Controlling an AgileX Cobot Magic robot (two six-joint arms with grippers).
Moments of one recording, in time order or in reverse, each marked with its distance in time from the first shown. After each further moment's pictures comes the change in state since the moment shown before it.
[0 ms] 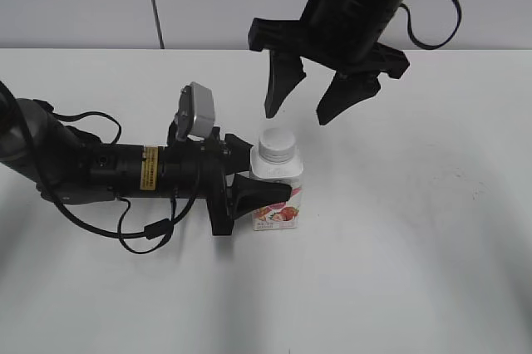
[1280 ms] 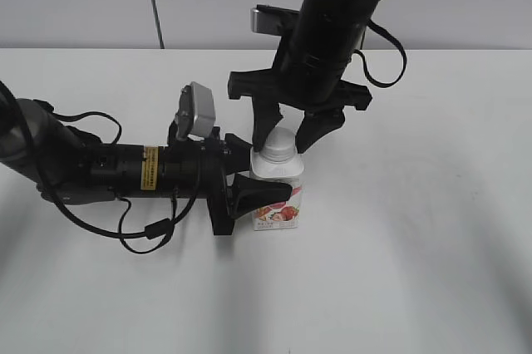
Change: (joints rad) left arm -0.001 0.000 0.000 -0.005 0.001 0.000; right arm 0.046 0.192 -0.047 -0.045 -0.080 0.000
